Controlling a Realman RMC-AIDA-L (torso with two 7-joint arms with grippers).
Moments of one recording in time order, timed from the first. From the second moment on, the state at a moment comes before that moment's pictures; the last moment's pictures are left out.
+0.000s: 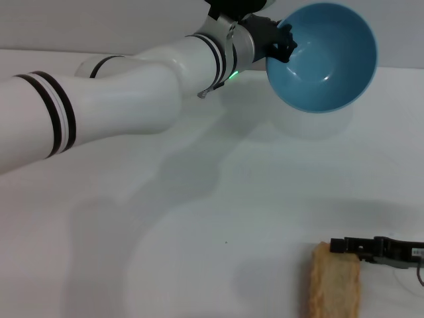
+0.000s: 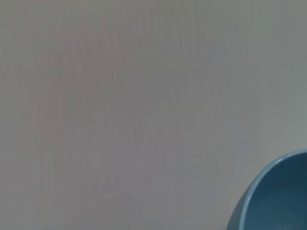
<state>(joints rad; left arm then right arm) -0.94 -2.08 2.17 0.60 1.98 -0.06 -2.66 0.46 2.06 -0.65 -0.45 -2.30 -1.34 2.14</state>
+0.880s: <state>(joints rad) -0.92 -2.08 2.17 0.61 1.98 -0.07 -2.66 0.52 2.06 -0.72 -0.35 -2.29 -1.29 2.17</state>
